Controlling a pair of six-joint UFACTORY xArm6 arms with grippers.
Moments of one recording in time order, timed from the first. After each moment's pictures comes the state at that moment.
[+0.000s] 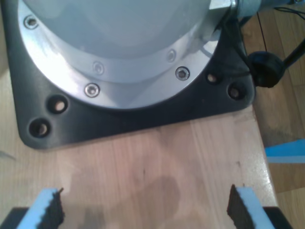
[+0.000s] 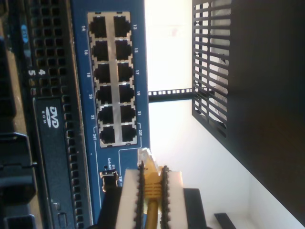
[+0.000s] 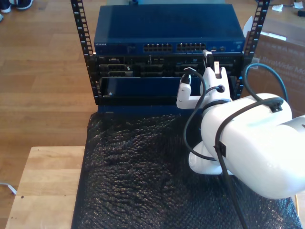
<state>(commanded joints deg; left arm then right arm) 78.3 -29.0 -6.3 3.3 62.5 -182.9 20.6 40.8 -60.8 22.3 -82.6 -98.0</state>
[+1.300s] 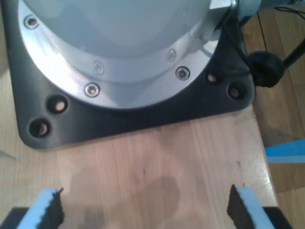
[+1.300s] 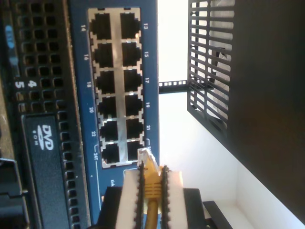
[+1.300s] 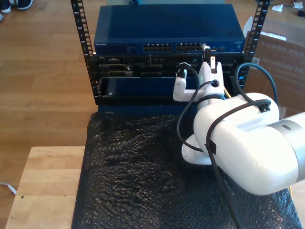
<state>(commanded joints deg) 78.3 -29.0 -6.3 3.3 62.4 -182.9 20.6 45.7 -68.5 23.1 -81.8 -98.1</state>
